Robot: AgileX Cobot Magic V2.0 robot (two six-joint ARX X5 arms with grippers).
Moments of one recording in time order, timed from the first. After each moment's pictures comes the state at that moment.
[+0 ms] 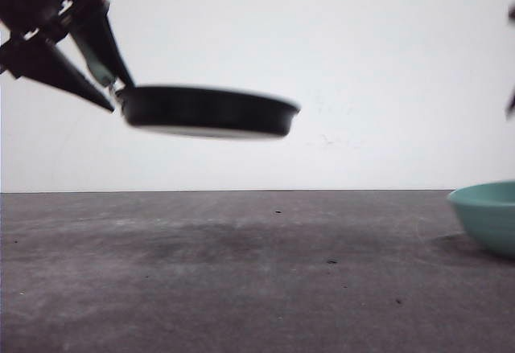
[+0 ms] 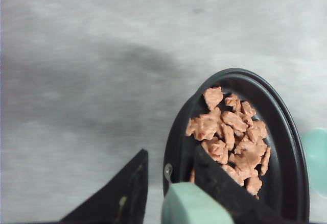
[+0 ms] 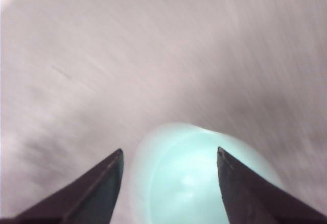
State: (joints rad) left arm -0.35 1.24 0.92 -0.42 0.24 -0.62; right arm -0.12 1.08 0.83 -0.43 -0.38 0.49
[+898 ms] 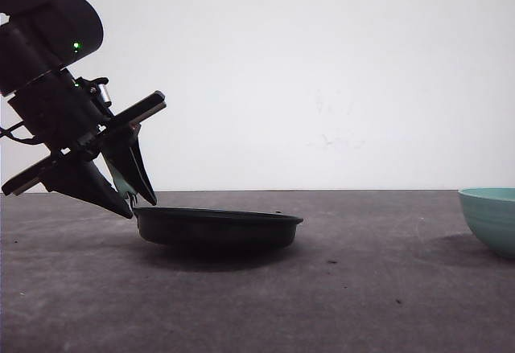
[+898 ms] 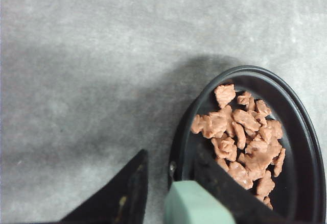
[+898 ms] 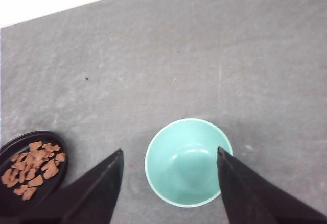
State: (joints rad) left arm -0.32 1.60 0.93 -0.24 0.30 -0.52; right arm 0.08 0.61 0.90 -0.81 -0.07 0.32
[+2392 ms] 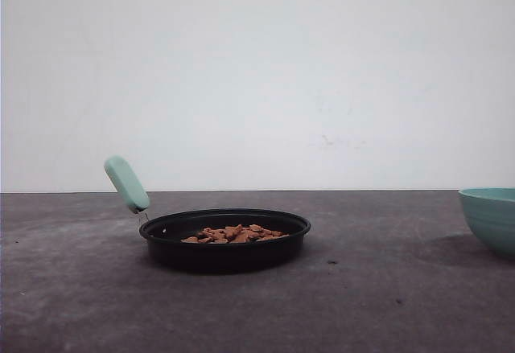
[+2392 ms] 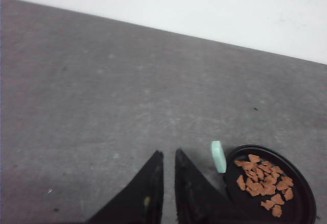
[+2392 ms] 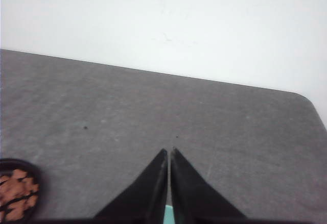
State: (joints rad) left arm -0.25 0.40 0.84 -0.78 -0.13 -0.29; right arm 0.09 0.49 0.80 -0.50 -0.10 -0.03
